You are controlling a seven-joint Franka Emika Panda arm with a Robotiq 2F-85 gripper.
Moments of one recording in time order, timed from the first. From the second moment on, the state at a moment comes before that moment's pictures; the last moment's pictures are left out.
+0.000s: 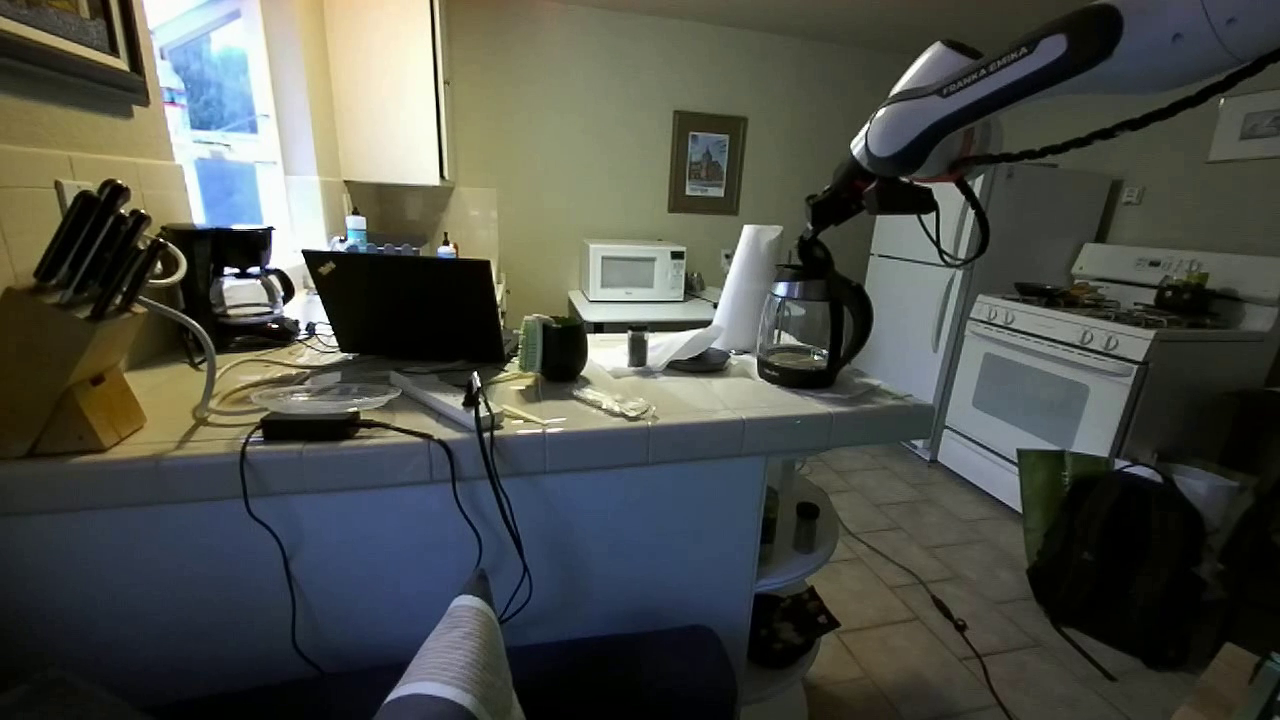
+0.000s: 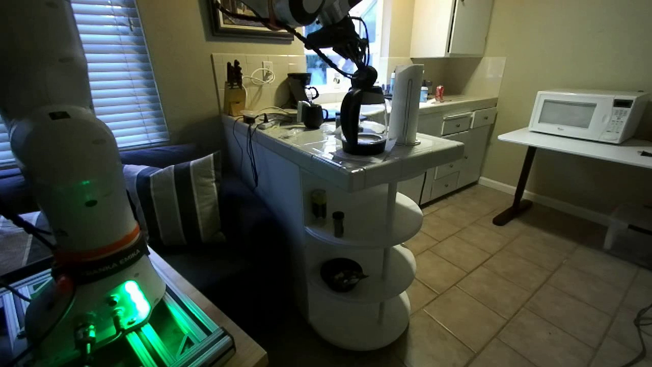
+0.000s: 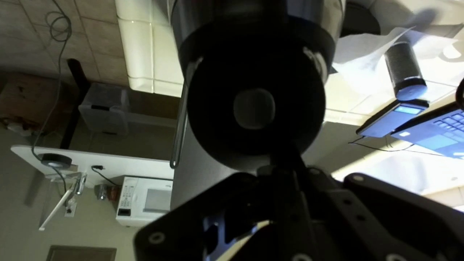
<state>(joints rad) -0.05 0.03 -0.06 -1.91 0.02 2.72 -0.10</state>
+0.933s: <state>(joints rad) -0.03 -0.23 0.04 -1.95 -0.10 2.16 0.23</state>
